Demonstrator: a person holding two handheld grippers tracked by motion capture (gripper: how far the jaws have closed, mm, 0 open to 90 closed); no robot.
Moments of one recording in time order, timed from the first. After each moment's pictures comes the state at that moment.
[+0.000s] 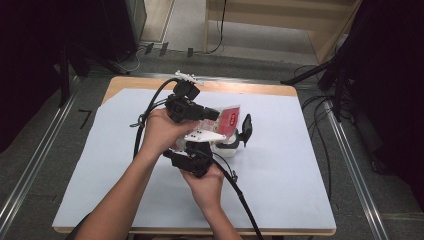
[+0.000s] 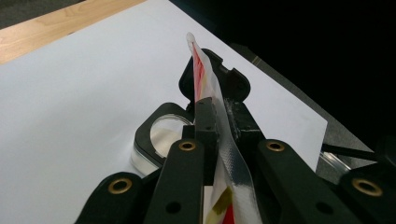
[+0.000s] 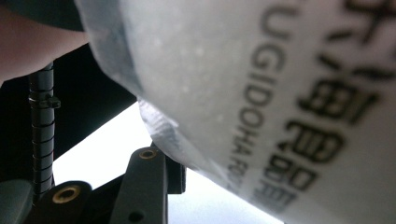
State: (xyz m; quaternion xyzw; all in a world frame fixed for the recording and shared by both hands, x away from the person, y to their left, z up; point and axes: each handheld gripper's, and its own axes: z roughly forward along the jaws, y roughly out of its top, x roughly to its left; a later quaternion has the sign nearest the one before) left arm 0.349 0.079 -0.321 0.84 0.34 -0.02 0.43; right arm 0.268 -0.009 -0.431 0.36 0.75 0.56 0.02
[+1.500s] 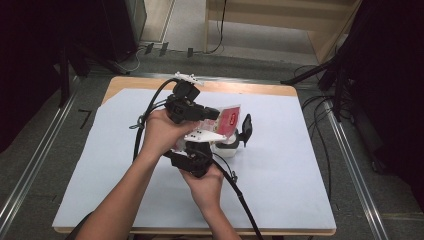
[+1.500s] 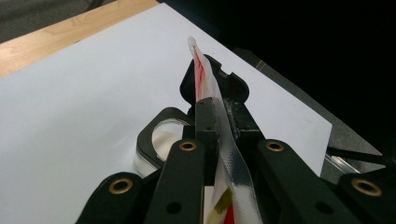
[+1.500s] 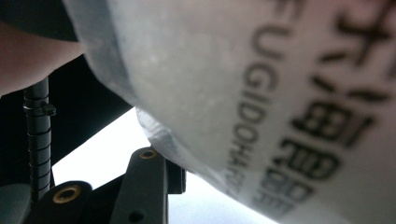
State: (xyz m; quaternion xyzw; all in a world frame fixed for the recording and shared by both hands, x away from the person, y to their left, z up) left arm 0.343 0.079 -0.317 0.83 0.34 0.00 0.44; right arm 0.266 -0.009 -0.428 0.36 0.75 0.56 0.03
